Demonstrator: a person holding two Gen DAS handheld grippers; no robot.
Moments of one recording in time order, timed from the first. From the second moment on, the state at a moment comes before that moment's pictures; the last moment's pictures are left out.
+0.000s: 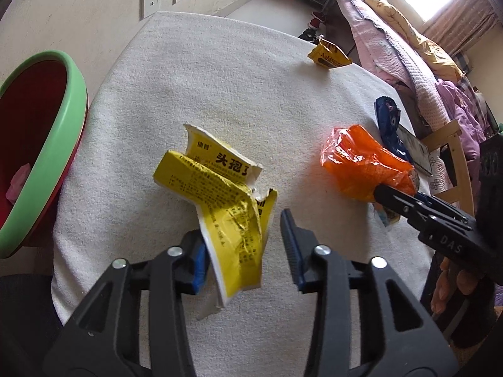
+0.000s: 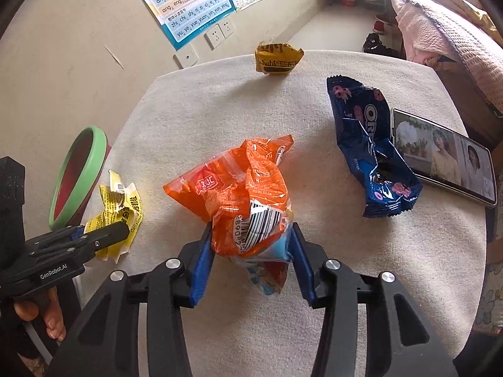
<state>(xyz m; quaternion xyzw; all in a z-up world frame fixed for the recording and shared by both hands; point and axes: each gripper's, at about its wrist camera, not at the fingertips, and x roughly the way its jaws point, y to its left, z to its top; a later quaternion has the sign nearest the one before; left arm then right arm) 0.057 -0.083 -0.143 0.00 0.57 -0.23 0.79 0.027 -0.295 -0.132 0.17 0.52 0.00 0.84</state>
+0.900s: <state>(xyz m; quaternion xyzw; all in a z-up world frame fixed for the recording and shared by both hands) 0.055 -0.062 -0.116 -0.01 0.54 -0.22 0.81 0.035 -0.256 -0.096 0.18 0.49 0.06 0.85</state>
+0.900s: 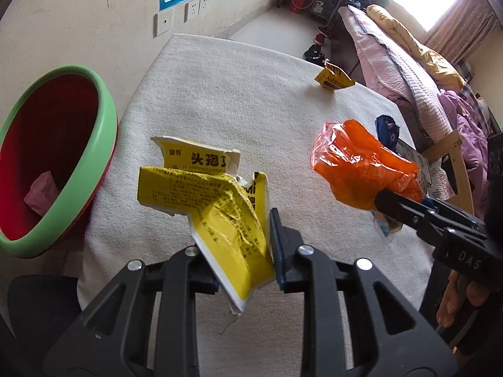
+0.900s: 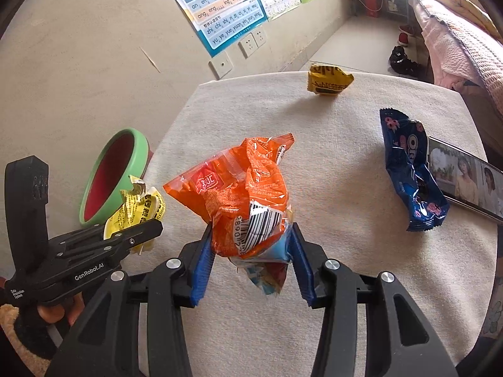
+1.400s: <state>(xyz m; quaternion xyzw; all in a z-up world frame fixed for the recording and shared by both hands) 0.062 -0.024 -0.103 -0.03 0.53 -0.18 0.83 0.039 -0.226 -0.079 0.15 0.50 0.10 0.85</state>
